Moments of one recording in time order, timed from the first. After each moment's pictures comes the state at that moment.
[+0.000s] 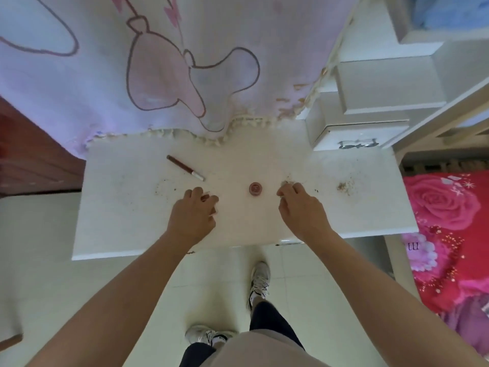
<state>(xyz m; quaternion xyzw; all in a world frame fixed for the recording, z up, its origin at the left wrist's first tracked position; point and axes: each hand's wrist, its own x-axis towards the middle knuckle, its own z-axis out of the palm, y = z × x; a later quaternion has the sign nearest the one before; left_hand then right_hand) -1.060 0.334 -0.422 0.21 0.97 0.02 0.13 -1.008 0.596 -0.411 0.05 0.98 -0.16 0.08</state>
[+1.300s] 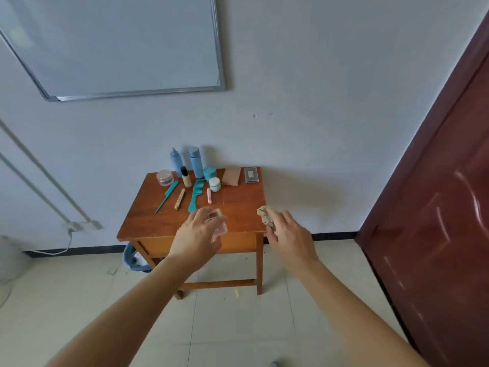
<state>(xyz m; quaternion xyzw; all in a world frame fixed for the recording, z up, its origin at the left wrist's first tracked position) -0.580 -0.515 -0.237 -0.53 0.84 0.00 -0.13 -0.811 -0.473 -0.261 -0.70 0.66 -0.26 0.01</state>
